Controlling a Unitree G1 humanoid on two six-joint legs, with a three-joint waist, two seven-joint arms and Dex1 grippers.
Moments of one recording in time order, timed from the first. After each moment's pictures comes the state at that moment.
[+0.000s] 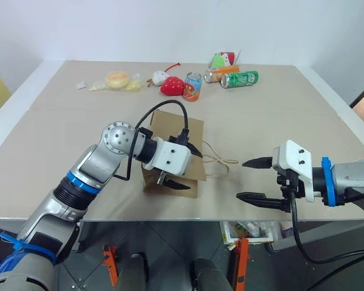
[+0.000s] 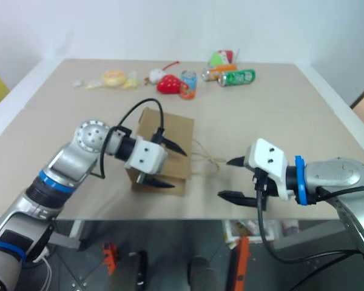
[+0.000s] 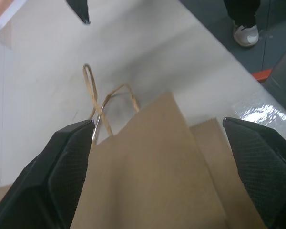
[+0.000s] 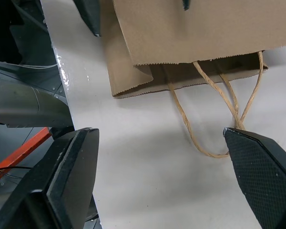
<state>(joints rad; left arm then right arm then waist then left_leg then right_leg) -0.85 0.53 -0.42 -0.02 -0.02 0.04 -1.32 -0.20 -1.11 -0.16 -0.54 0.59 0.69 1.02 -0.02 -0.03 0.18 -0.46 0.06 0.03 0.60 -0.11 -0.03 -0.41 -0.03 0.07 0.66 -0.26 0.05</state>
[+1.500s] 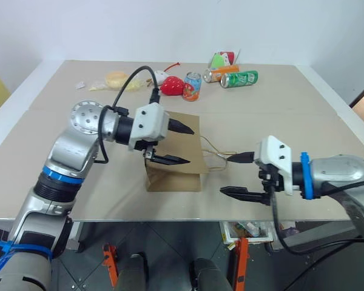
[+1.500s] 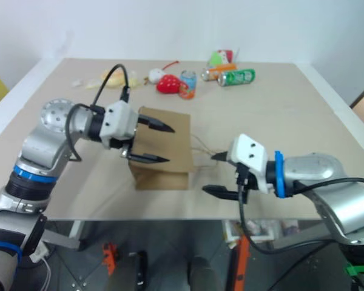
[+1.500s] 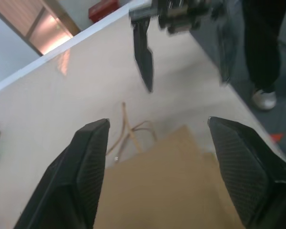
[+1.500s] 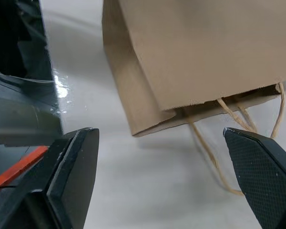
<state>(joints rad) -0.86 0.59 -0.19 -0.05 -0.33 0.22 -1.35 -0.38 -0.98 0.04 -0.52 0.51 0.69 0.94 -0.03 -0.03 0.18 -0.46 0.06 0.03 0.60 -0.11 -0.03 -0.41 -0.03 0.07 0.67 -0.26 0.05</state>
